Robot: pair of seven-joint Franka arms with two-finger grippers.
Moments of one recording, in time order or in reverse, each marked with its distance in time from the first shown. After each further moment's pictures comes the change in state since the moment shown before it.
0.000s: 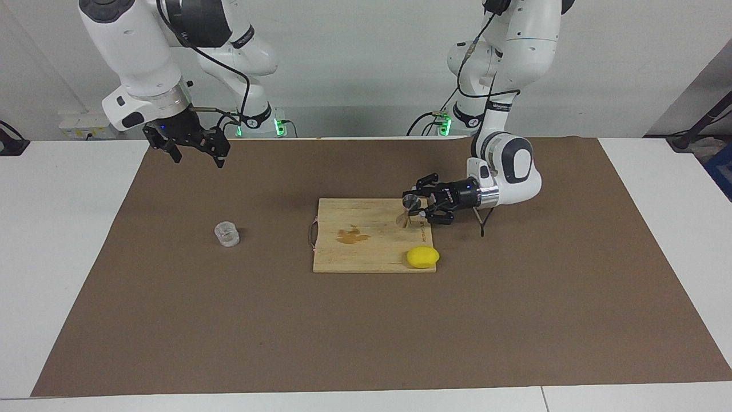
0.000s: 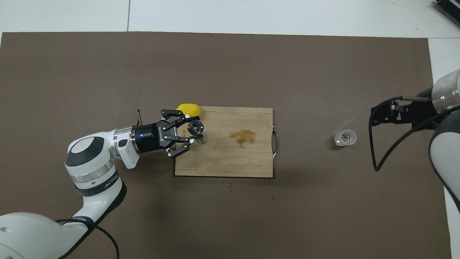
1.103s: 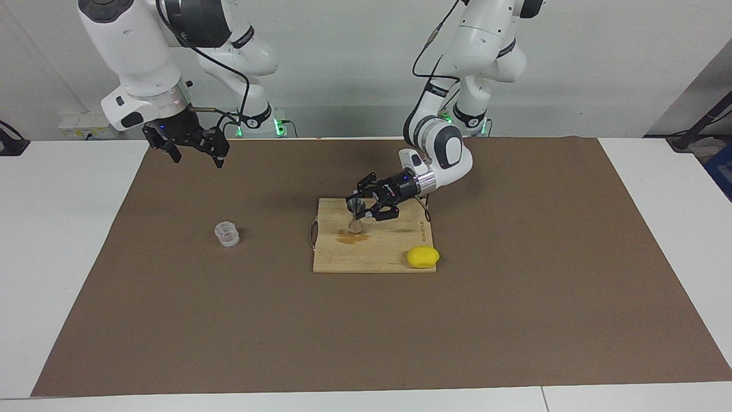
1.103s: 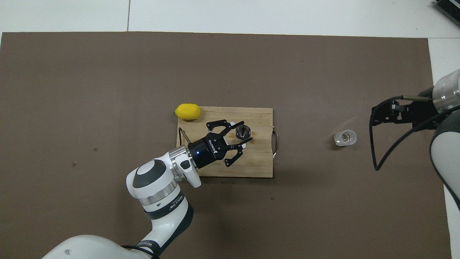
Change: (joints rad) left arm -0.373 0.006 -0.001 0.022 -0.543 0.372 0.266; right arm -0.001 0.000 -0.003 0.000 0.000 0.004 0.027
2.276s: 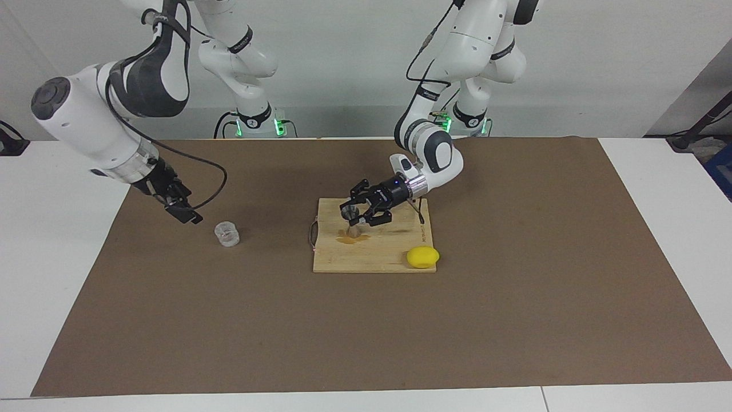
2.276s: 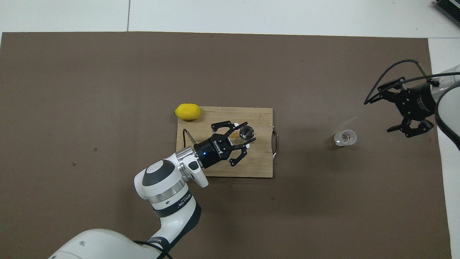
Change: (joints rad) left arm -0.021 0.054 0.002 0.032 -0.033 0.026 0.069; right arm -0.191 0.183 -0.004 -0.095 0.254 0.217 0.677
